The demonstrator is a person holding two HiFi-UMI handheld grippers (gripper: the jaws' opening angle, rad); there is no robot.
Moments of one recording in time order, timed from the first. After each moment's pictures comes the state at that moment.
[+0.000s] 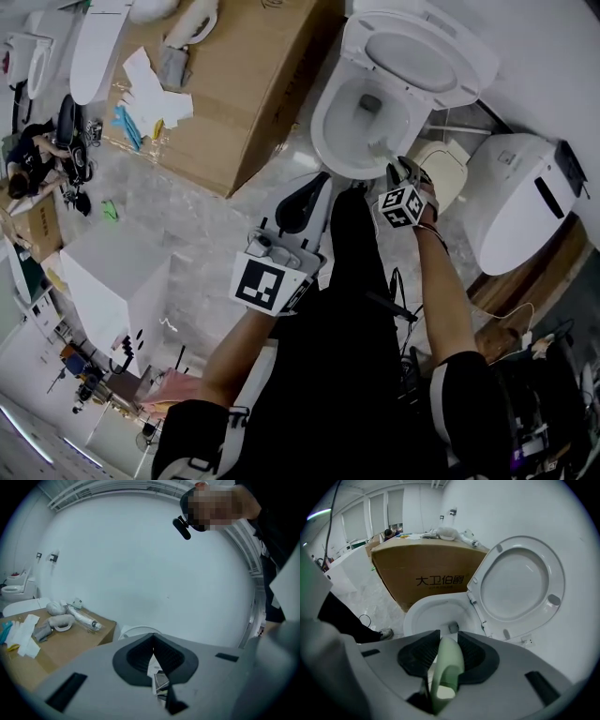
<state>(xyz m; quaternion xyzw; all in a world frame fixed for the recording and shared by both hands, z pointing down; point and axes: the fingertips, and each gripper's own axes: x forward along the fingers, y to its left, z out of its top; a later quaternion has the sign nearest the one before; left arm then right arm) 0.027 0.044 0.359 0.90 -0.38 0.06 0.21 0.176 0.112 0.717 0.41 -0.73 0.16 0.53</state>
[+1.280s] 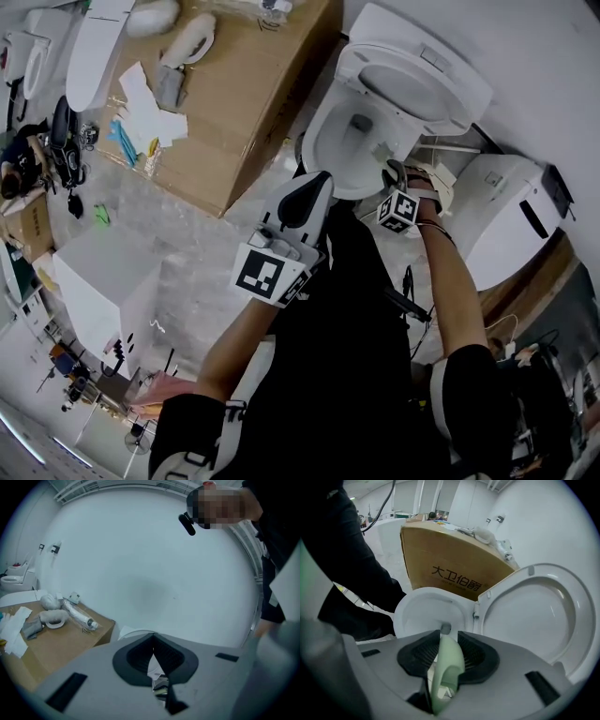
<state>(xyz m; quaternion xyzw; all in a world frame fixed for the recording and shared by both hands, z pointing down) 0.053 -0.022 0.376 0.89 -0.39 0.05 0.24 0.191 0.053 0.725 0.23 -0.76 -0.01 0.61</state>
